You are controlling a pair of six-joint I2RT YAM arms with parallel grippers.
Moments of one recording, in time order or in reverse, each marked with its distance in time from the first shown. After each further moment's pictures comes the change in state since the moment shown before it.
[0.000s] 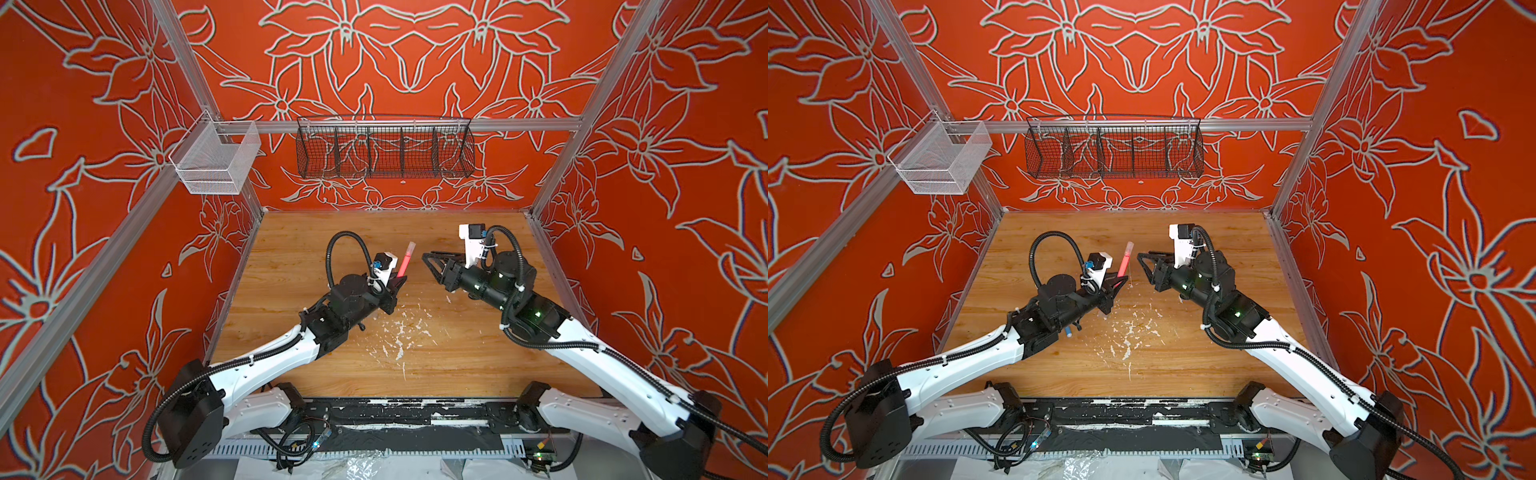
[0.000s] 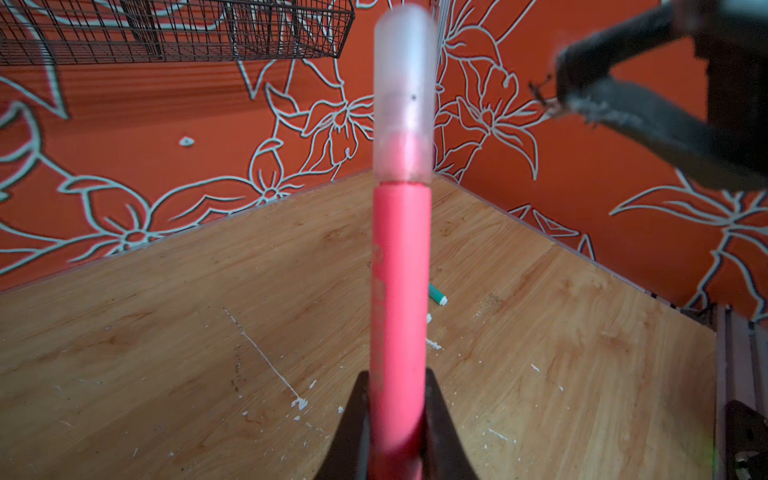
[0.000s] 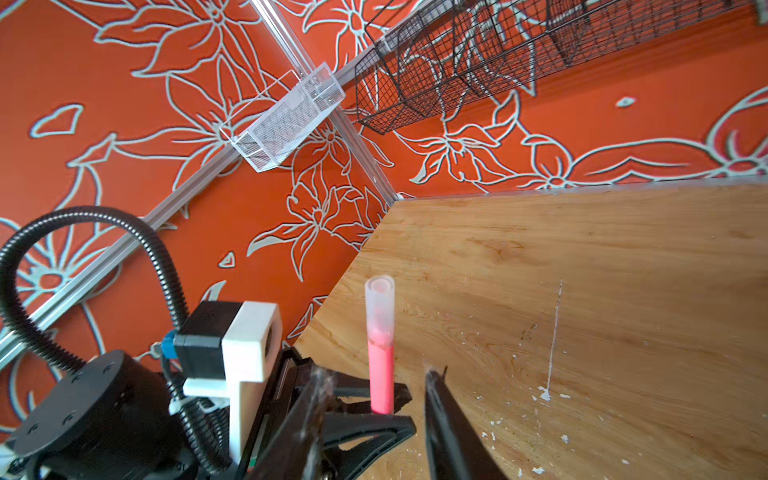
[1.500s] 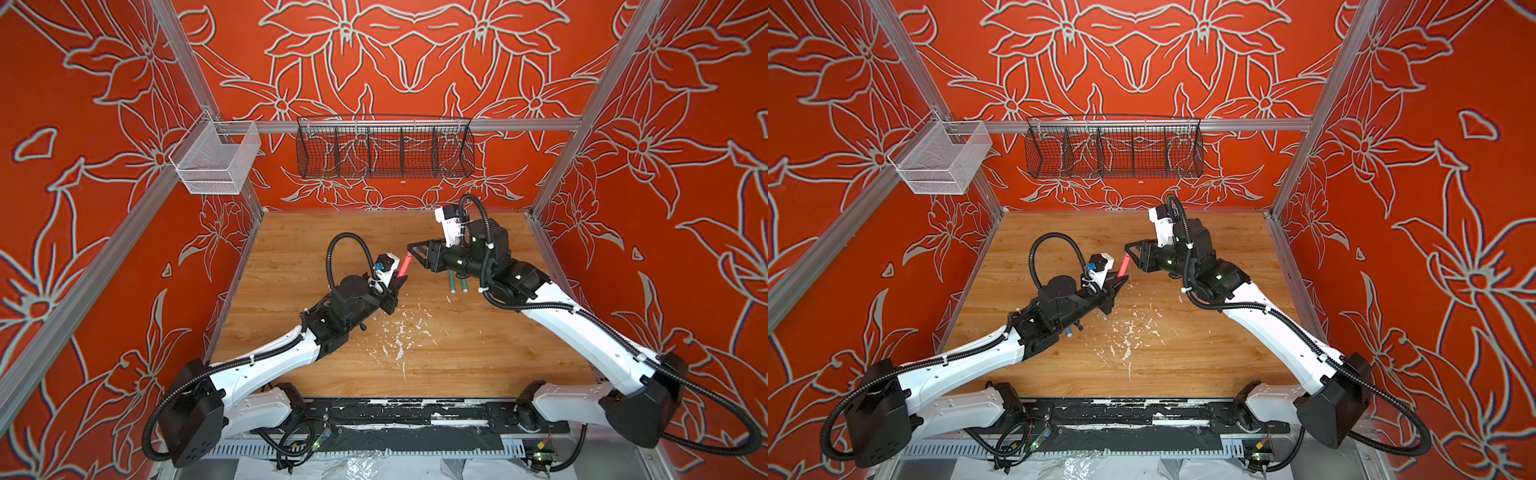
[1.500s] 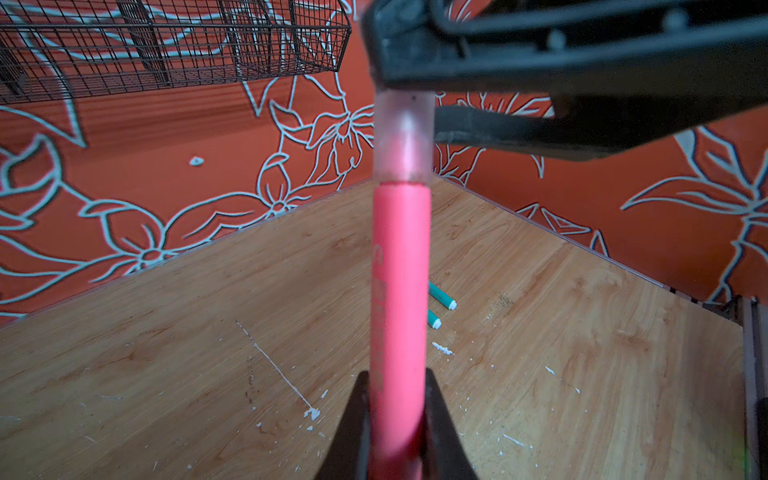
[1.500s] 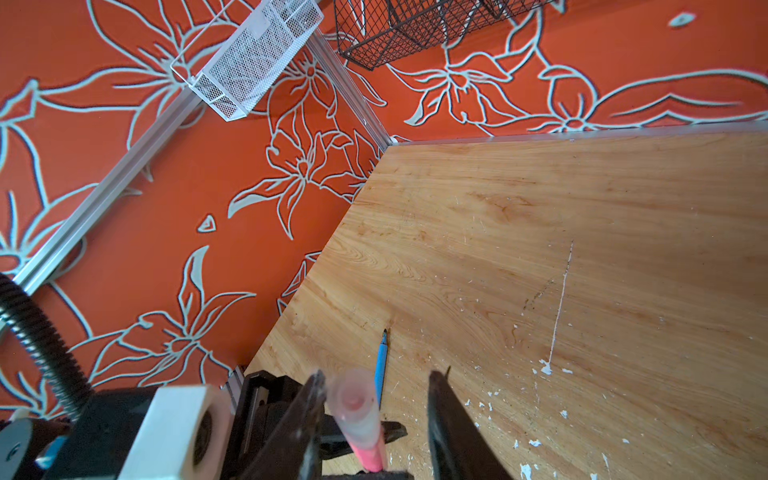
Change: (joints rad) left arm -0.014 -0.001 0.021 0.003 -0.011 0.029; right arm -0.062 0.237 0.269 -0.207 -0.182 -0.017
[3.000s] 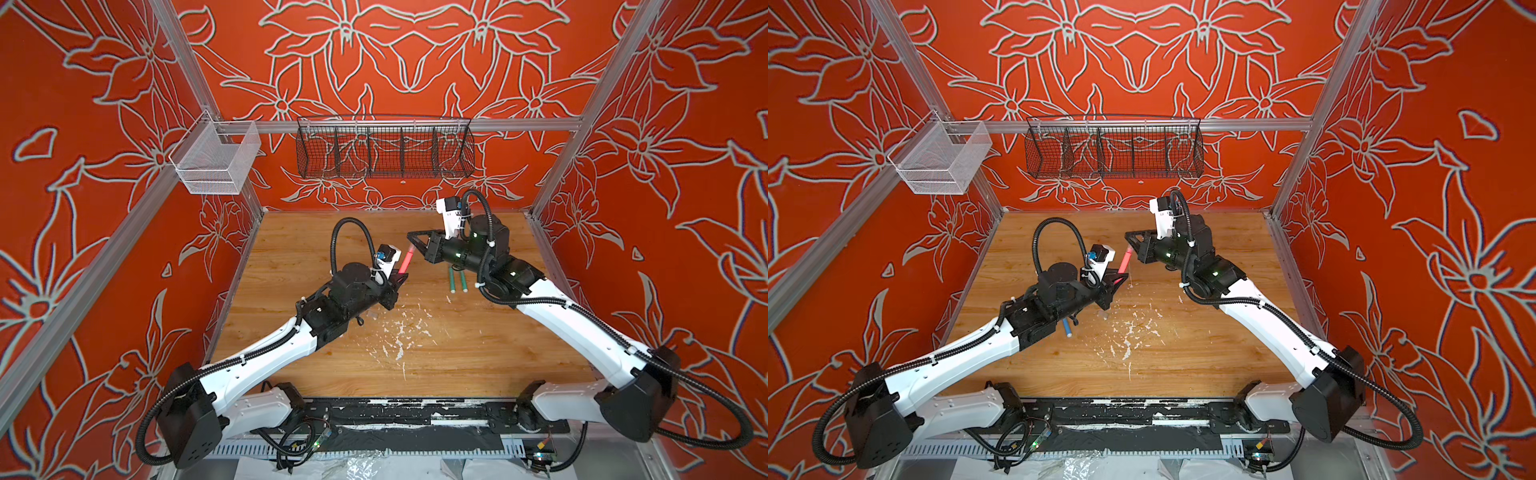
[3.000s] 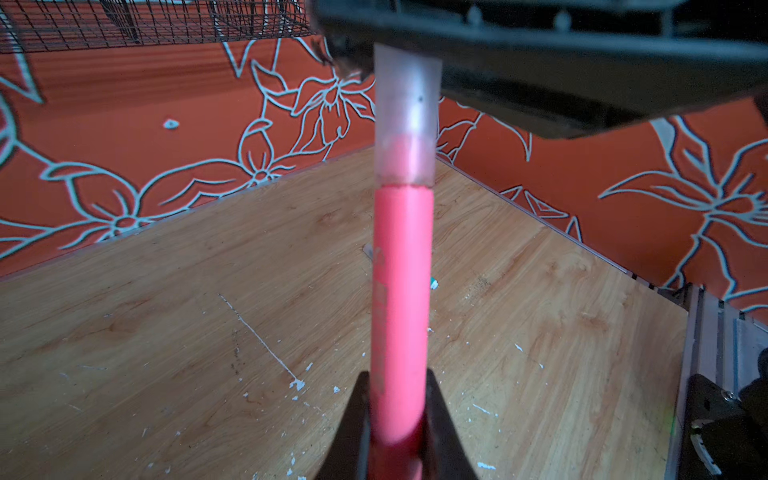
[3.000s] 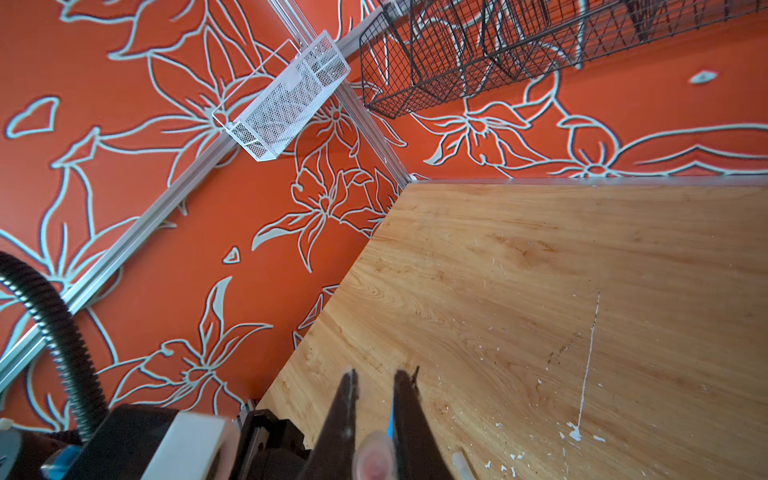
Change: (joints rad) left arm 0.035 0.016 0.170 -0.266 0.046 -0.055; right arm -0.016 0.034 -0.033 0.171 -0.031 0.025
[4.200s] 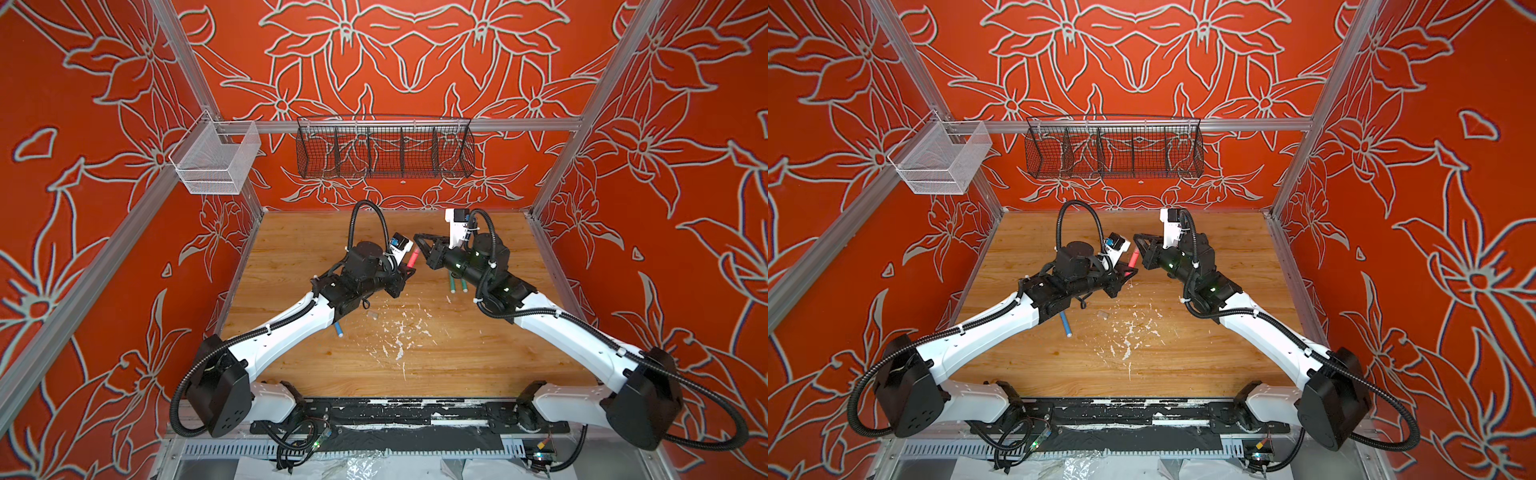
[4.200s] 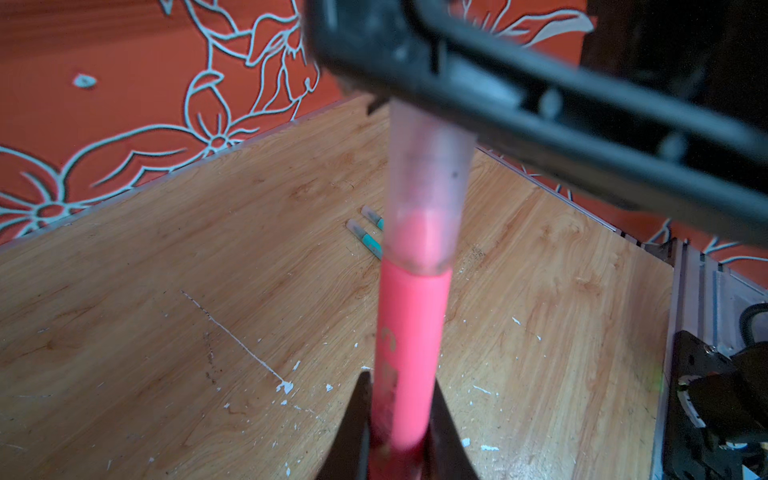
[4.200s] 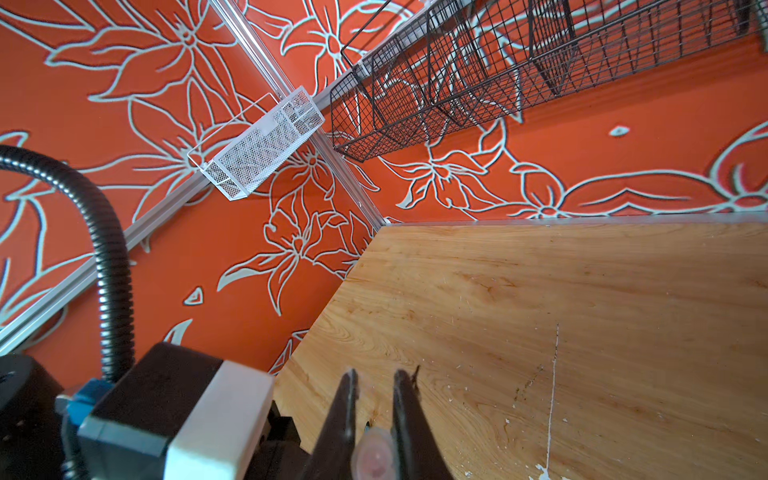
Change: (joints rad) left arm 0.087 0.192 0.169 -0.105 0.175 0.051; right arm 0.014 -0.034 -0.240 0.279 0.140 0.000
